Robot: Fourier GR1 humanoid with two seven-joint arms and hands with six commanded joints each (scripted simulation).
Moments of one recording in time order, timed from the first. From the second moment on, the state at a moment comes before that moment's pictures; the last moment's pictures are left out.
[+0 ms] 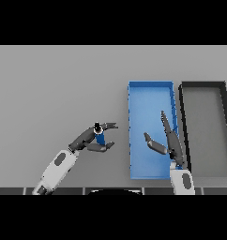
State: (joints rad) left arm -0.26 0.21 -0.51 -1.30 0.12 -0.22 -0.14; right arm 0.11 -0.09 0.13 -1.72 0.18 0.04 -0.03
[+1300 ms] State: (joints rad) left arm -0.28 0.15 -0.57 -1.56 0.10 -0.16 -0.05; right arm 0.12 -0.13 0.11 -1.72 0.17 0.05 -0.10
